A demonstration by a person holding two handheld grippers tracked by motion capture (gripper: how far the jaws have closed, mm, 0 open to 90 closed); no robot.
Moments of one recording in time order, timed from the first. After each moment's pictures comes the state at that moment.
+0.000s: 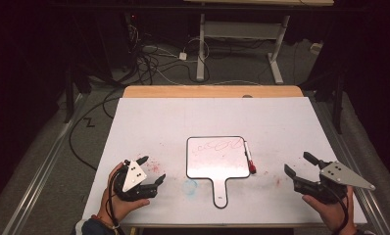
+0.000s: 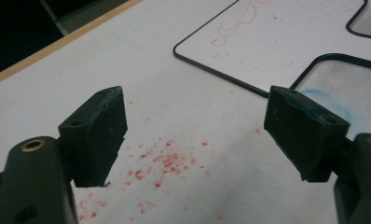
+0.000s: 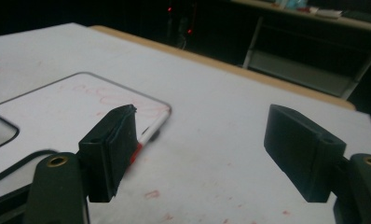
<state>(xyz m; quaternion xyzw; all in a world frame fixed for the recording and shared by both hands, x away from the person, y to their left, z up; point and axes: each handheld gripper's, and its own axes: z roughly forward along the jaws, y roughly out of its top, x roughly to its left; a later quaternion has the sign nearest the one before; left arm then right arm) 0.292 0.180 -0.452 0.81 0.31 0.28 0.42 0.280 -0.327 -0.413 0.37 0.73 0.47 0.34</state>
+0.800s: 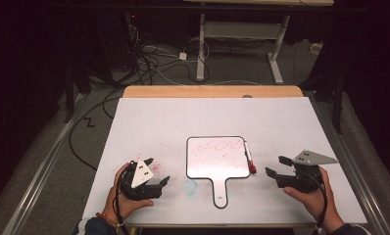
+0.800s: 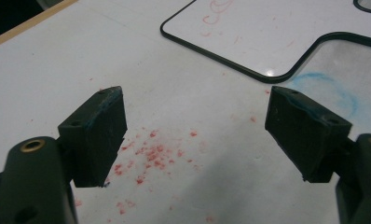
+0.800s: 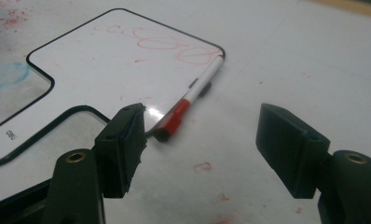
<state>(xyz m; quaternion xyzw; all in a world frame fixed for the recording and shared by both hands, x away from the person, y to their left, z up) 0.298 0.169 -0.464 0.83 0.30 0.25 0.39 0.324 -0.297 -0.424 0.39 0.81 0.40 0.19</state>
